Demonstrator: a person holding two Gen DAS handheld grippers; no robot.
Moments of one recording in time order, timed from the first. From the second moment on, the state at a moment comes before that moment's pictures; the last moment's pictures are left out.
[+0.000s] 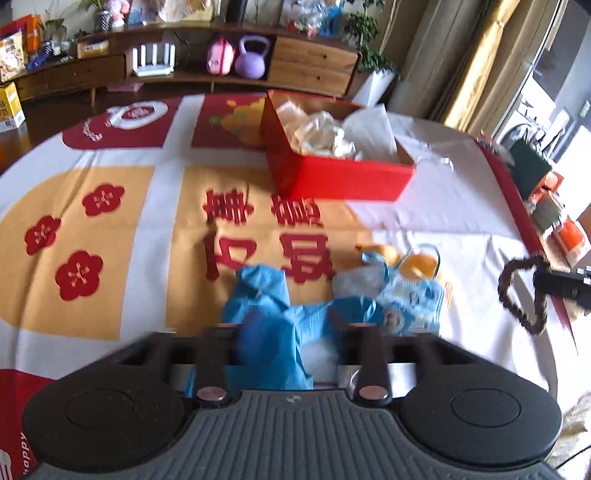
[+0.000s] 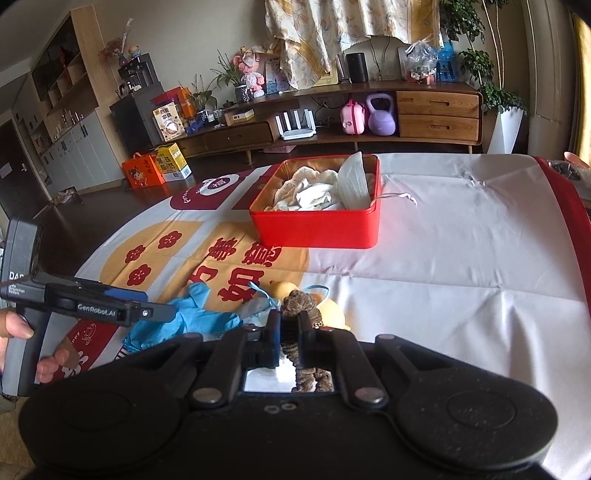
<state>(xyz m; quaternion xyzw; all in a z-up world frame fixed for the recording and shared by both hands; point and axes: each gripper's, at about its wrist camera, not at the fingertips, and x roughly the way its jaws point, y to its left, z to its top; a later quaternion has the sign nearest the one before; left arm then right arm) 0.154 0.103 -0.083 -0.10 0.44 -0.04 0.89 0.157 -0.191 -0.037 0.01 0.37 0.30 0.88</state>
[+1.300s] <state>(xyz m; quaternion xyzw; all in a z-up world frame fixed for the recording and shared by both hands) 0.150 0.095 -0.112 -0.05 0.44 0.00 0.89 0.160 -0.191 -0.046 0.02 0.38 0.30 0.88</state>
